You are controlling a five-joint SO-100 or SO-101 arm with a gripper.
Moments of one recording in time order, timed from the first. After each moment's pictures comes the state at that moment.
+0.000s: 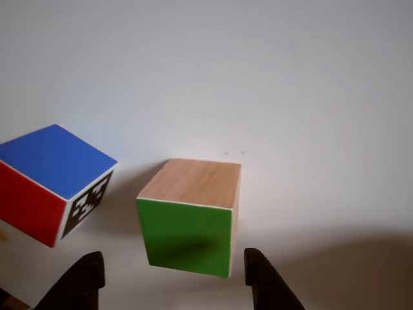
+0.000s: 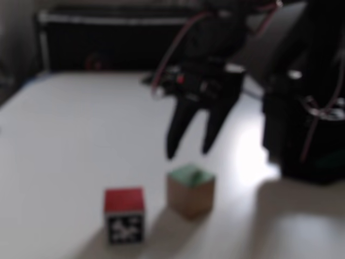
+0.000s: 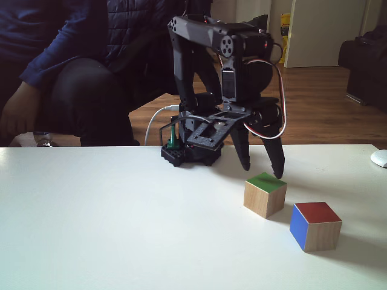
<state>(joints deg) -16.5 117.1 122.2 76.0 -9.8</state>
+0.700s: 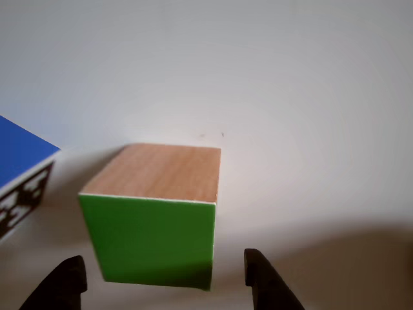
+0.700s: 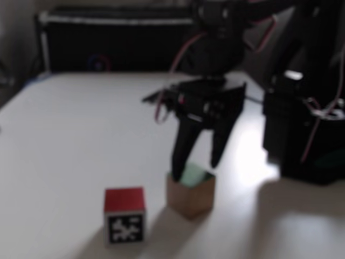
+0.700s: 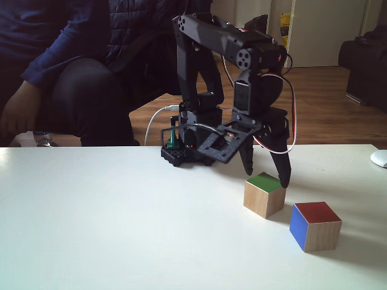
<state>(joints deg) -21.9 108.3 121.1 75.9 -7.3</state>
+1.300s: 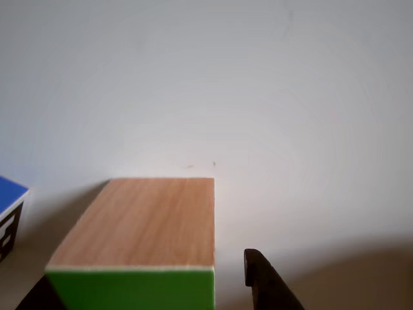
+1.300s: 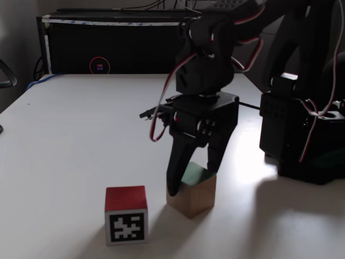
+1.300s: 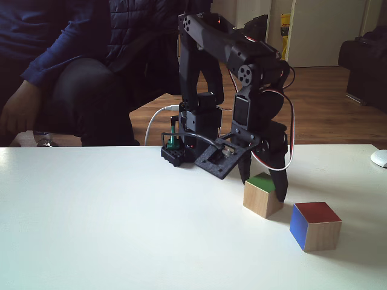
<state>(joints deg) -19.0 100.5 121.0 71.7 -8.1</state>
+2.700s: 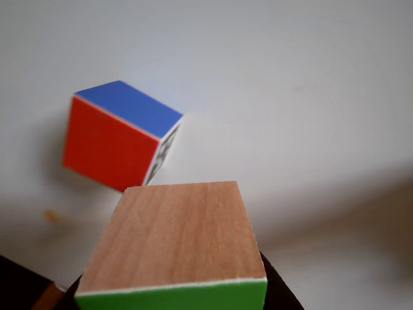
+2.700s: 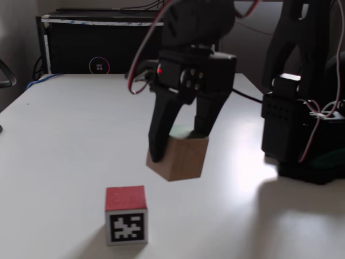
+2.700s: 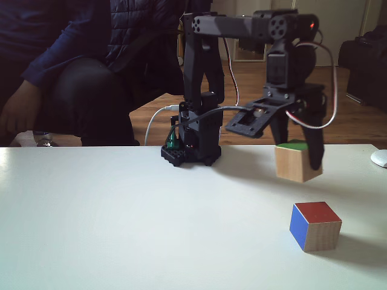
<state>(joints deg) -25.9 94.0 88.7 87.9 4.1</state>
